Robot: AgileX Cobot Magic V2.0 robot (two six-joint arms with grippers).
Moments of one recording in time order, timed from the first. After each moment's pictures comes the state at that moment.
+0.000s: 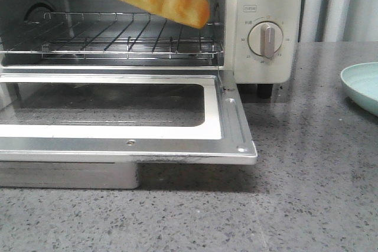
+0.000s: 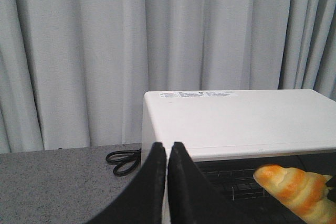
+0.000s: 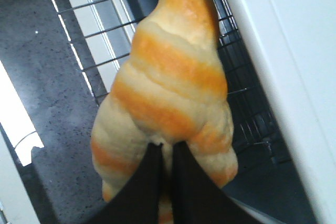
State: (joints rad) left arm -0.49 0.39 -0.87 0.56 0.61 -0.45; right arm 0.88 1.65 -1.73 -0.28 1.13 -0.23
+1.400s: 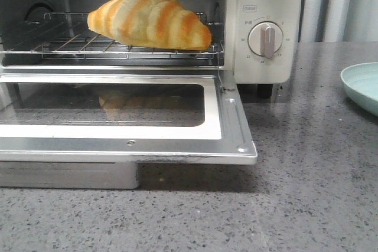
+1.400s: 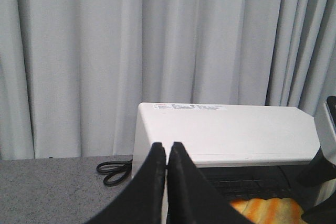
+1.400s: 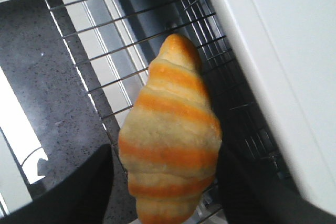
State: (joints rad) left arm -0.49 0.27 -0.83 0.52 0.61 -0.45; right arm 0.90 1.65 -1.73 -0.26 1.08 -0.21
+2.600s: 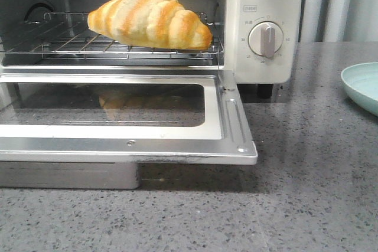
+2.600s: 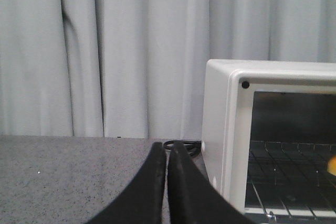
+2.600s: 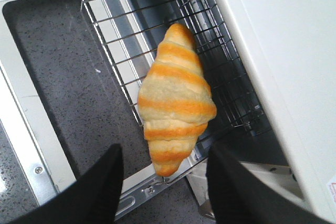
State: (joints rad) left arm 0.01 0.03 -0.14 0.54 0.01 -0.48; right arm 1.08 1.52 -1.74 -0.45 1.25 -0.06
